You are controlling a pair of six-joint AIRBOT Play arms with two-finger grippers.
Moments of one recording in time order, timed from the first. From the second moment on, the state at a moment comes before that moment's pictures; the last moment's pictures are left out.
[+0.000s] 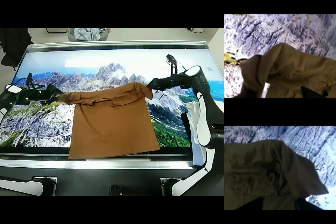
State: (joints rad) left arm 0.24 -1.63 1.33 0.76 -0.97 -1.40; right arm -0.15 -1.88 1.77 -0.81 1.15 1.00
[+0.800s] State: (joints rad) left arm 0.27 -1.35 0.82 0.95 -1.25 -1.30; right arm -0.30 -1.50 1.27 -1.10 1.58 0.89
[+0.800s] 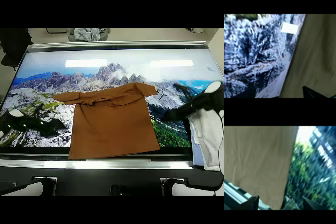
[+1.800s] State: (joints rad) left arm 0.03 -1.35 0.71 0.91 -1.05 -1.33; right arm -0.18 -1.40 0.80 -1.01 1.18 0.89
